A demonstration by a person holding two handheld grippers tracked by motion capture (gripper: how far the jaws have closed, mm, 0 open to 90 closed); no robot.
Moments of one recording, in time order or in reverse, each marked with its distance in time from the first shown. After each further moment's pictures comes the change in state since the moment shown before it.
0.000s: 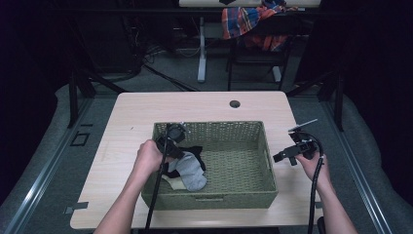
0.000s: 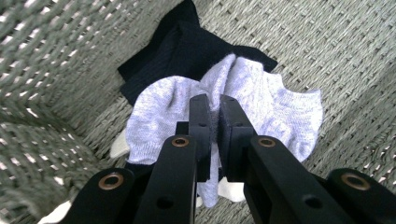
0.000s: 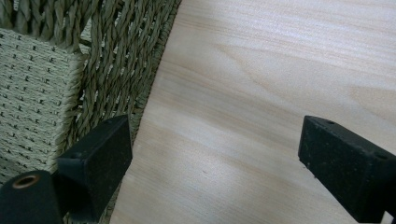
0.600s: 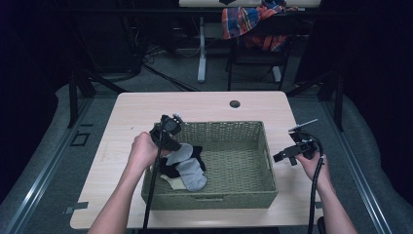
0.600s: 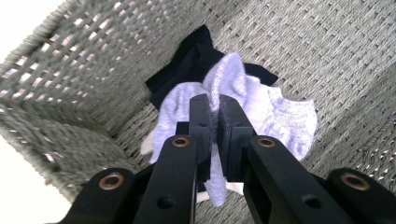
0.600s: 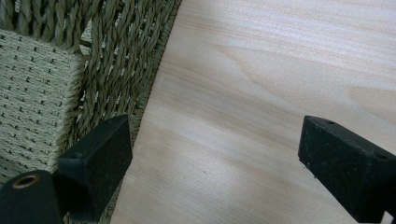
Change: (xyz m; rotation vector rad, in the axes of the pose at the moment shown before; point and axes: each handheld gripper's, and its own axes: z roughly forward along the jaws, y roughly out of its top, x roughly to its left) left arm 0.004 0.008 -0.033 -0.045 0.041 0.013; right arm -0.001 0.001 -0.001 0.010 0.006 -0.008
